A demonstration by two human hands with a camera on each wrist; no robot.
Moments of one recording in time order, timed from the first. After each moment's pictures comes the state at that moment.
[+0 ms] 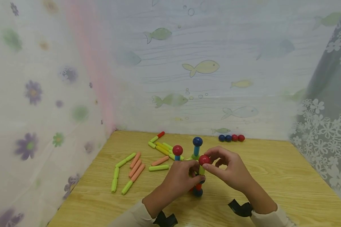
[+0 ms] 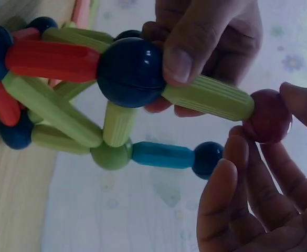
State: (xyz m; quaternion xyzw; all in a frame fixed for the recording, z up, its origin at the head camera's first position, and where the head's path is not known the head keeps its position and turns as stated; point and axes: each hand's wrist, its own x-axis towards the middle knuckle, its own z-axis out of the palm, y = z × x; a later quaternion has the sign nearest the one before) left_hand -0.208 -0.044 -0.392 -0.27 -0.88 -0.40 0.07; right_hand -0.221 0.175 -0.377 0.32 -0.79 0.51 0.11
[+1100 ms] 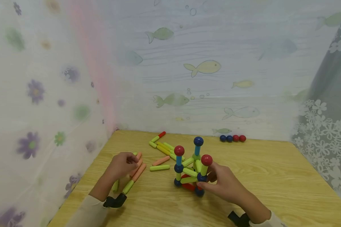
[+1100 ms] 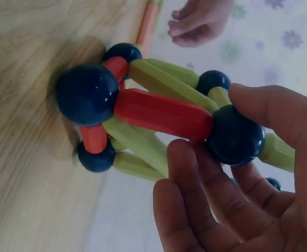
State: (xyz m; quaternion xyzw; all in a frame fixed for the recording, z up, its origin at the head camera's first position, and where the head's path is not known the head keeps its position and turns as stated) left_hand -0.249 -0.244 -0.422 -0.04 -0.93 -0.36 0.02; right_hand -0.220 0.161 -0.418 0.29 -0.87 0.39 0.01
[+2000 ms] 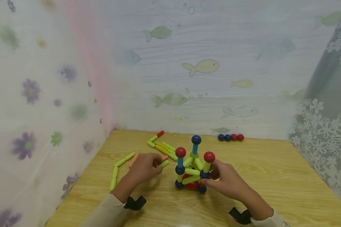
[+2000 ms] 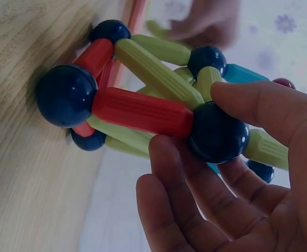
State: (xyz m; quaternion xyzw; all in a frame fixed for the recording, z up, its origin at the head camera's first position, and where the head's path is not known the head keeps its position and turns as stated) left_hand -0.252 -0.163 -0.422 -0.16 -0.95 -0.25 0.08; right_hand -0.223 0.171 -0.409 0.24 -0.89 0.38 -0.01
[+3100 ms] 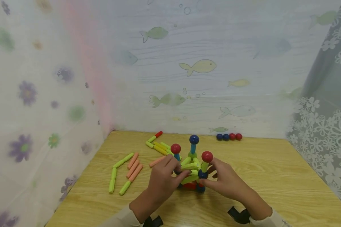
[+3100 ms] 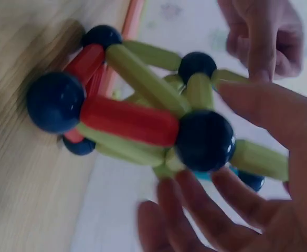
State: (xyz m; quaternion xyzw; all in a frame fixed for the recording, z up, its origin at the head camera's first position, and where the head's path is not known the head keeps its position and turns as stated) left_hand -0.209 -0.080 -0.416 -0.32 -0.80 -0.28 0.42; right_hand -0.220 0.172 -0.409 0.24 -0.89 0.39 0.02
